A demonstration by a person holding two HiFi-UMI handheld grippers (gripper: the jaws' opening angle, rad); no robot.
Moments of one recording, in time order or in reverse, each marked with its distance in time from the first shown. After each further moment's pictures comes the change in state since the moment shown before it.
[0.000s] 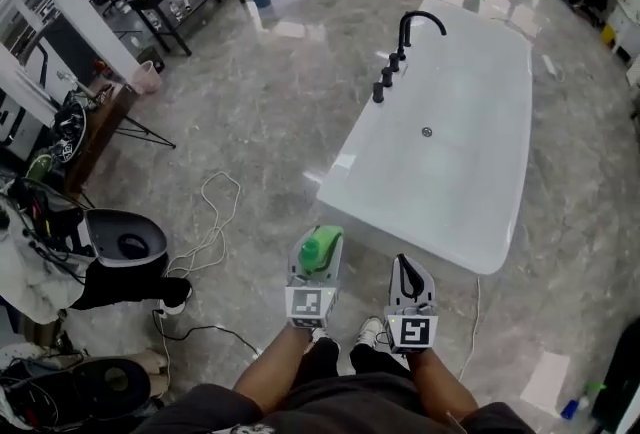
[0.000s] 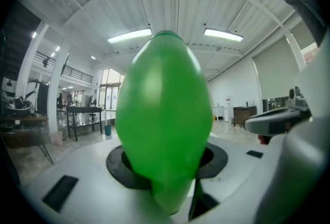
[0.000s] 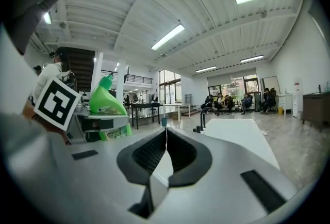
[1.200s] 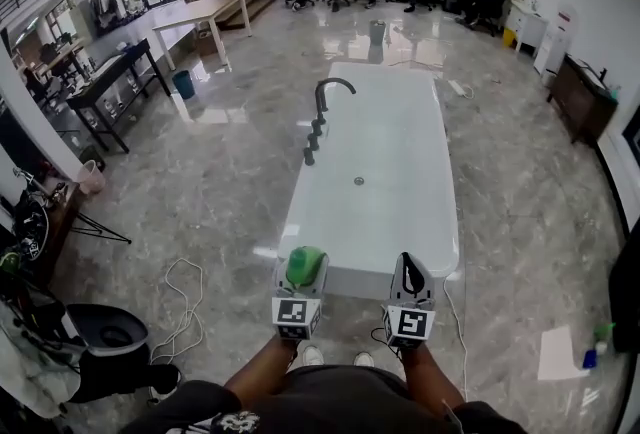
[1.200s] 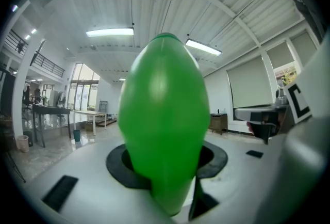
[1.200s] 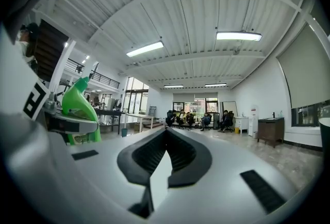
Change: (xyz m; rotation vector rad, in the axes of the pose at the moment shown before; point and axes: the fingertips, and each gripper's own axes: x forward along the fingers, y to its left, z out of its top) left arm -0.003 -0.050 0.088 0.047 -0.035 -0.328; right arm -0.072 -0.066 0.098 -0.059 -0.146 -0.466
